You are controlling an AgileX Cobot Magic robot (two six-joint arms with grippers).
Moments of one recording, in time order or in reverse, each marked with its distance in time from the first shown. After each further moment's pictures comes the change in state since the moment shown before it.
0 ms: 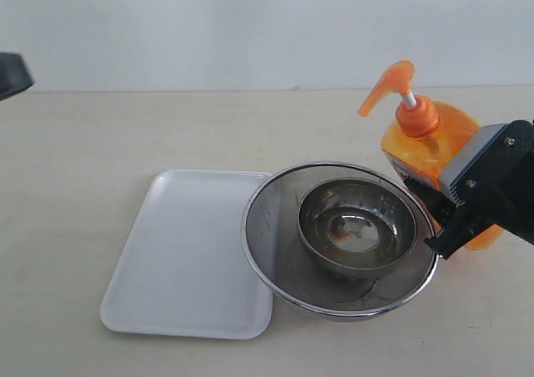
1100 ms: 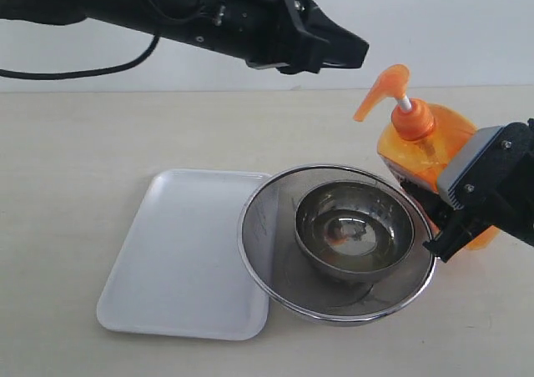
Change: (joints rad) left arm -0.446 0.968 -0.803 0.072 0.170 0.429; right arm 0.000 0.000 0.000 -0.034 -0.004 0.000
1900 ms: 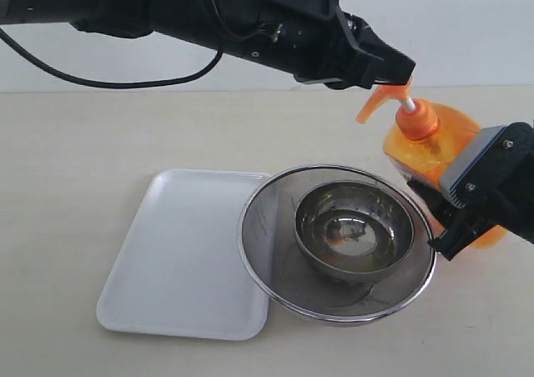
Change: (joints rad) left arm -0.065 0.129 -0.107 0.012 0.011 -0.035; right arm -0.002 0.000 0.000 0.021 0.010 -0.025
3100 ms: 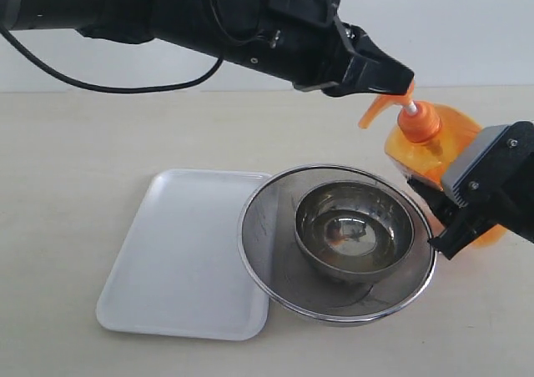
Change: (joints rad) left arm 0.025 0.008 -0.005 -0.015 0.053 -0.016; right arm -0.009 0.000 0.002 -0.009 -0.013 0.022
